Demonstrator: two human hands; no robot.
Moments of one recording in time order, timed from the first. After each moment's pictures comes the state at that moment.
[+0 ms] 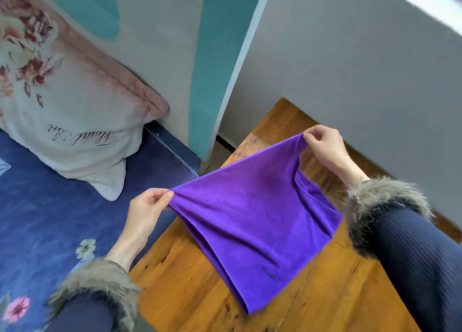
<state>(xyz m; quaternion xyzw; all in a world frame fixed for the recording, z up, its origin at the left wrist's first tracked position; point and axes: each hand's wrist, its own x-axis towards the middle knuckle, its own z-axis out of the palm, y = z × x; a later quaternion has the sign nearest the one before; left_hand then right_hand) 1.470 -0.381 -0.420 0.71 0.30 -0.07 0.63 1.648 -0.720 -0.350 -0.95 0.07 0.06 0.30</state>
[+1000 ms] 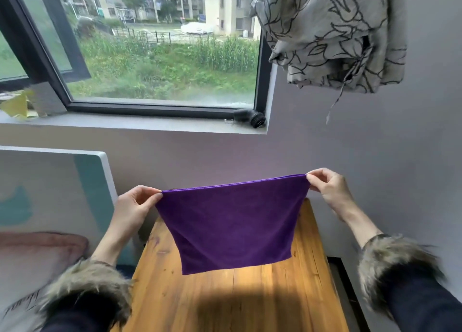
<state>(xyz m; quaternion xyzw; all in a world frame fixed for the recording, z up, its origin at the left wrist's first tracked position) 1.475 -0.556 -0.148 0.80 -0.14 0.02 0.58 1.328 -0.942 -0.126 -0.75 0.24 -0.24 0.56</state>
